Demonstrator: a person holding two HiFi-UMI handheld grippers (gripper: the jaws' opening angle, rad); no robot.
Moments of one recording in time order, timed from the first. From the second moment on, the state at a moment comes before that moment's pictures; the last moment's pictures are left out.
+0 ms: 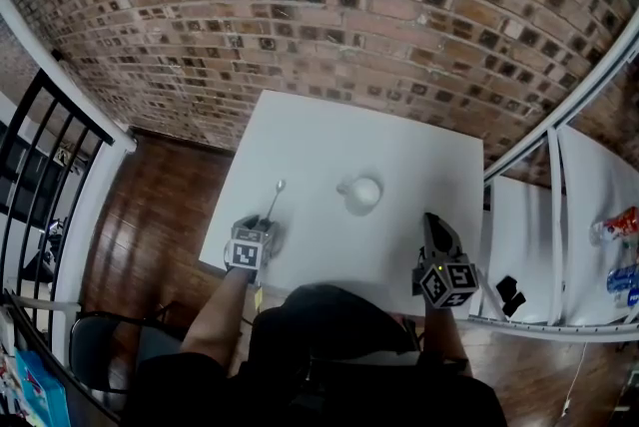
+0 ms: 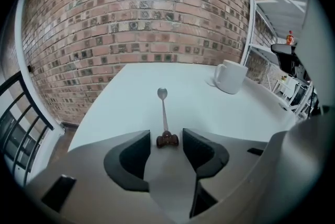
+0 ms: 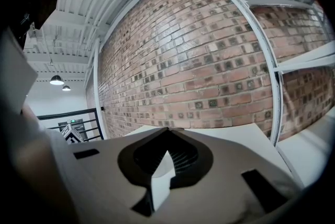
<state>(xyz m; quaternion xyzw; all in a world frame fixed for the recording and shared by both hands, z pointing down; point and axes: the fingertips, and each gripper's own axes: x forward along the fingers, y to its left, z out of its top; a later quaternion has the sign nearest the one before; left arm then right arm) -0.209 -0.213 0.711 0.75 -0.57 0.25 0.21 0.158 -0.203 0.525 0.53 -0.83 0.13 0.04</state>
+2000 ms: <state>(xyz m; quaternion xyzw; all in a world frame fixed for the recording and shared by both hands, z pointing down) -0.088 -0.221 0.520 0.89 -0.45 0.06 0.07 0.180 -0.174 0.510 0.56 -0.82 0.13 0.02</state>
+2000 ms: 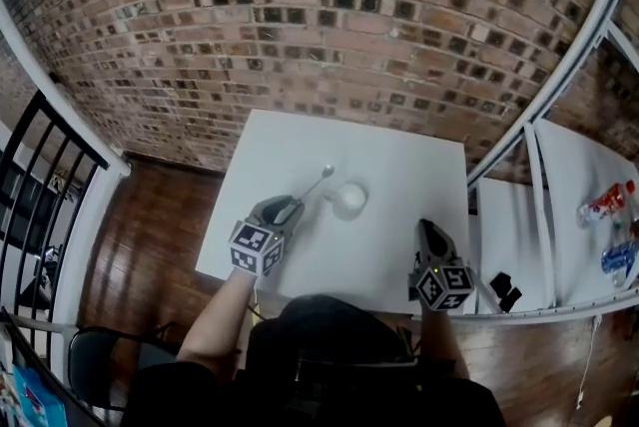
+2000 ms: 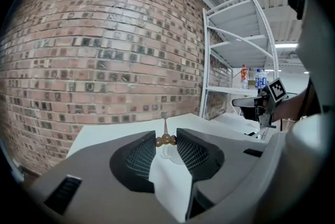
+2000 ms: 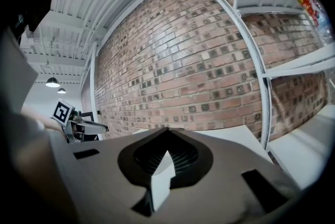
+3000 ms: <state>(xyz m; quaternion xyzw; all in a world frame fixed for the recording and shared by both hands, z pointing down) -0.028 -0.217 0.574 0.91 -0.38 0.16 0.08 0.207 -0.154 0.518 0.58 -0.80 0.14 0.01</state>
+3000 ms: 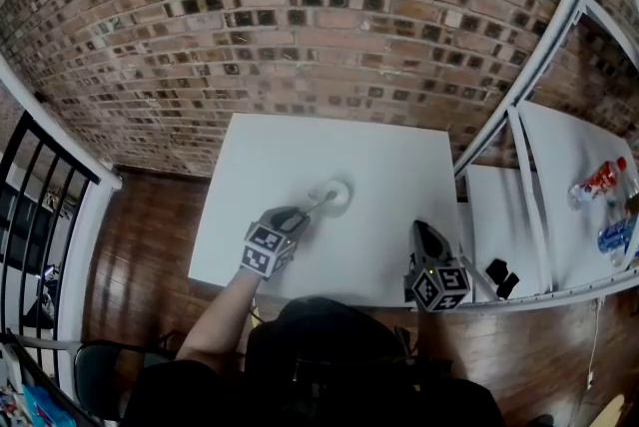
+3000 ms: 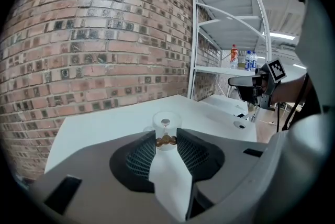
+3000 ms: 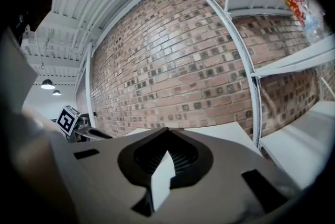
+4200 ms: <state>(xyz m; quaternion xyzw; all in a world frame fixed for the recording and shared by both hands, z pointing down) 0.020 -0.256 0.586 0.91 -0.37 0.18 0.08 0.214 -0.165 0.513 0.55 -0.82 0.14 0.01</state>
